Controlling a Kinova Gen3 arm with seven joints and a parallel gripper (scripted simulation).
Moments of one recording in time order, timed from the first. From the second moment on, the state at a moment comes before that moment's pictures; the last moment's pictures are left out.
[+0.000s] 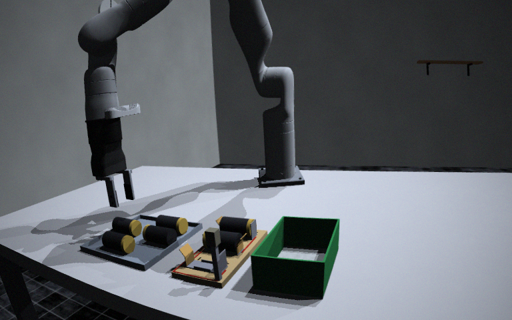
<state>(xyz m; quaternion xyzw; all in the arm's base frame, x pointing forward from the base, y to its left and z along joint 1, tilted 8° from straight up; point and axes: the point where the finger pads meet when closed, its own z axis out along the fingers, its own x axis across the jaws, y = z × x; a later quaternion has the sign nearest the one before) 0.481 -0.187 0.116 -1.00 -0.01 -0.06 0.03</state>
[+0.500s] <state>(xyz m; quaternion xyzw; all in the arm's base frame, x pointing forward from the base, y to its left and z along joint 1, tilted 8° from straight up) 0.474 -0.188 0.141 -1.00 -0.01 -0.05 0.03</state>
